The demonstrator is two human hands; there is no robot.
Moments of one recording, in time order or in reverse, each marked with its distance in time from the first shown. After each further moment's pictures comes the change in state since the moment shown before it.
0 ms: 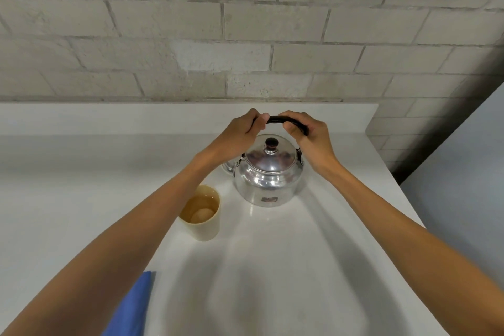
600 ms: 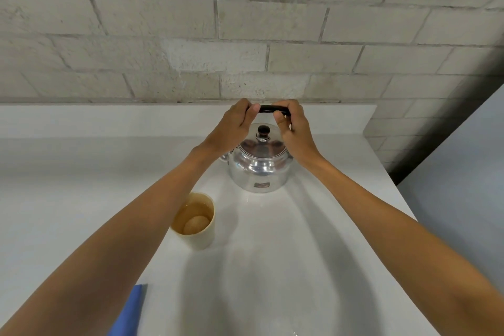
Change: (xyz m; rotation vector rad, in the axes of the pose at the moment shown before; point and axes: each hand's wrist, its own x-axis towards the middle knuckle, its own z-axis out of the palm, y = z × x) left_hand 0.034 -0.017 0.000 0.012 0.114 0.093; right_hand 0.036 0.018 0.021 -0.214 0.028 -0.134
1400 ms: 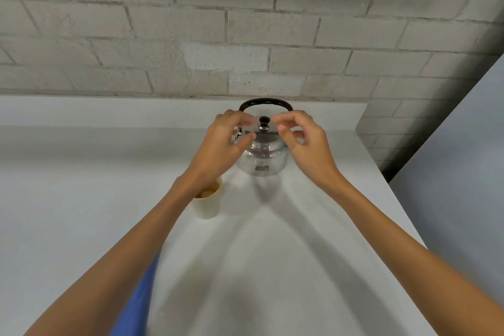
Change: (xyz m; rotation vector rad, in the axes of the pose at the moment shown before) left_hand -0.122 0.079 -0.029 0.057 0.153 0.058; right_hand -0.090 -0.100 -0.042 0.087 -0.011 0.037
